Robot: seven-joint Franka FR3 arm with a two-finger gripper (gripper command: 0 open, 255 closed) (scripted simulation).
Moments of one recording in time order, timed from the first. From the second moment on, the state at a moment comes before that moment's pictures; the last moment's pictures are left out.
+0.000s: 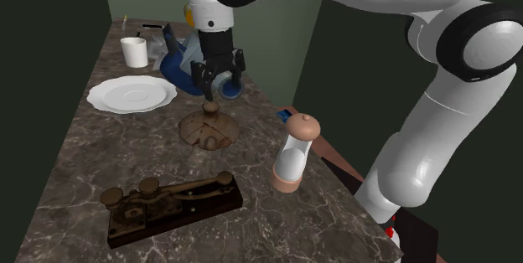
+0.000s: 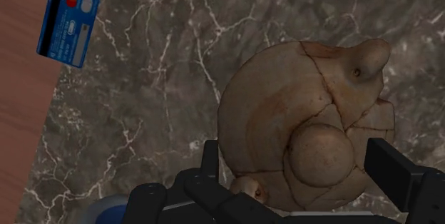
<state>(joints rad) 0.11 0.00 0.40 -1.70 -0.02 1.51 0.51</state>
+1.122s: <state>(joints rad) 0.14 0.12 0.42 -1.68 -0.08 1.58 0.59</state>
